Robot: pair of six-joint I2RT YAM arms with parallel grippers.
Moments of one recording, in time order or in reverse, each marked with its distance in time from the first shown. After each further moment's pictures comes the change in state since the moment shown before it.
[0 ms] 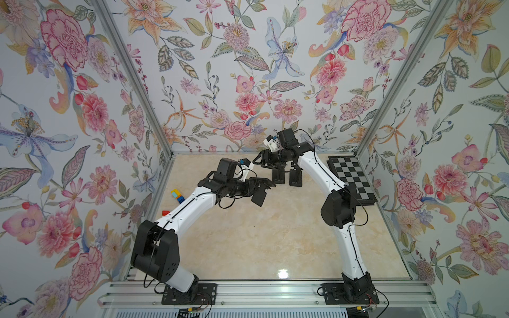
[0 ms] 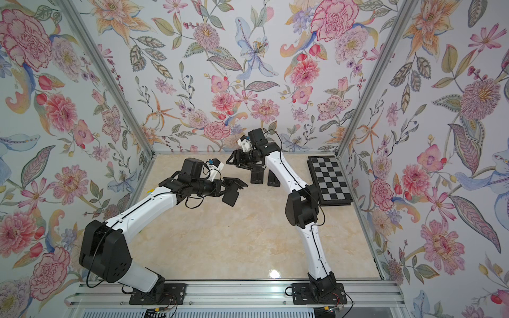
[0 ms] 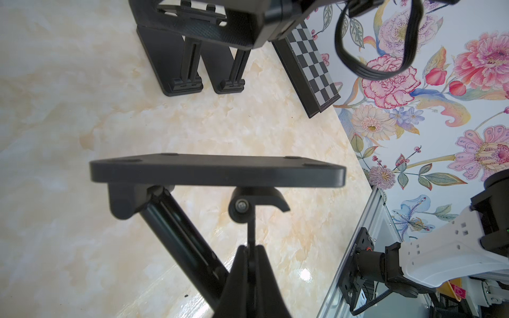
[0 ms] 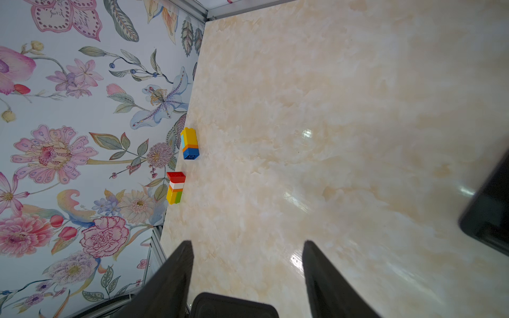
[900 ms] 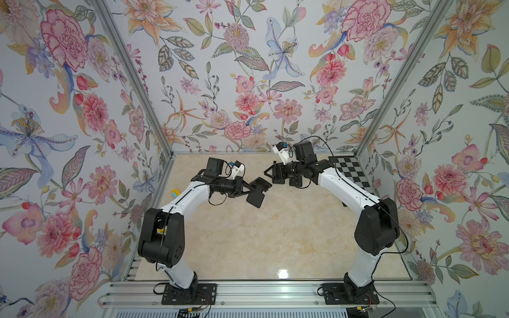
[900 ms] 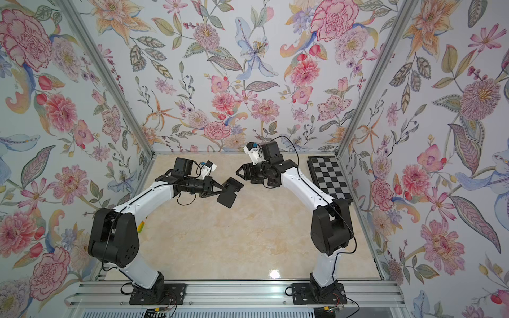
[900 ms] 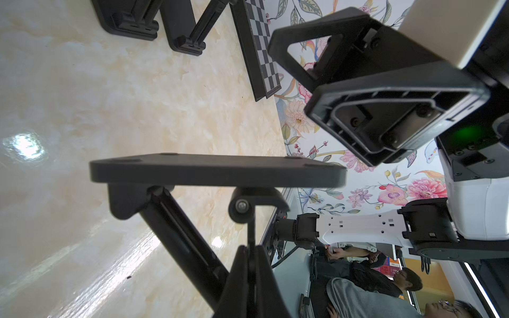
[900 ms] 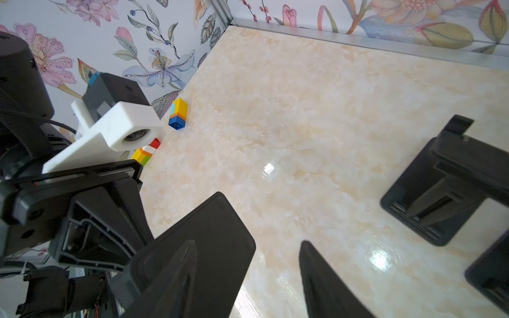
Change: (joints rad) left arm 0.158 0.123 0.007 -0.003 0.473 -0.113; right arm 0.013 -0.532 -0.797 0.402 0.079 -0.320
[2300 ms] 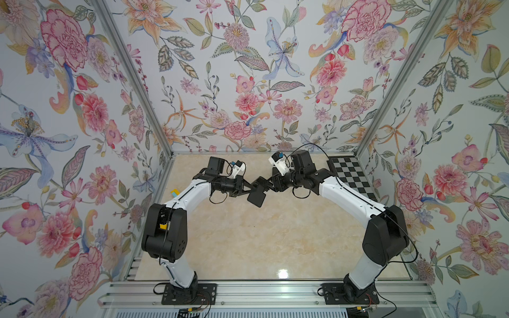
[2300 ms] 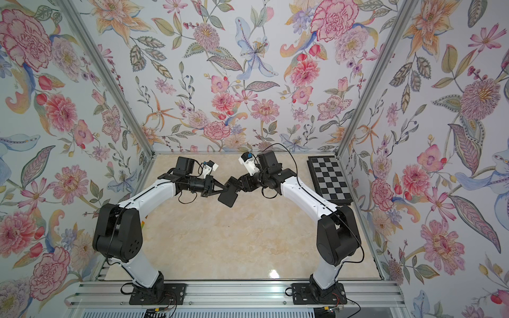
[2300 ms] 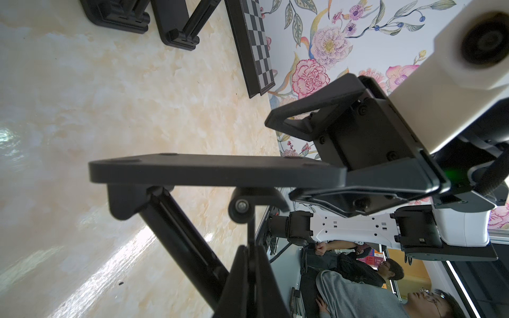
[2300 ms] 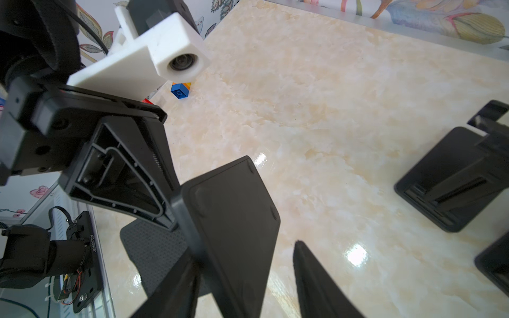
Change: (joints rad) left arm 0.008 0.052 0.029 0.000 0.042 -0.003; right arm 0.056 -0.097 -0.146 0.020 0.042 -0.085
